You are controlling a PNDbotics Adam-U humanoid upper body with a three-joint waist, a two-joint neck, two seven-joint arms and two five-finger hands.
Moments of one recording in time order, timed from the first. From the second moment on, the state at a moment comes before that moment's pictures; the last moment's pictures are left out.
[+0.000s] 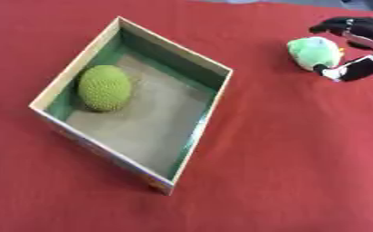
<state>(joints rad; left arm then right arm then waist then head) -0.40 0.44 0.03 -1.98 0.09 -0.52 0.21 -0.67 -0.89 0.10 -1.17 0.73 -0.43 0.28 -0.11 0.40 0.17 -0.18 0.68</state>
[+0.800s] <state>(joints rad) -0.40 0.43 0.02 -1.98 0.10 -0.51 0.20 -0.70 -0.86 0.12 -1.04 0.91 -0.47 0.26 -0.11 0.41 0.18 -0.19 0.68</state>
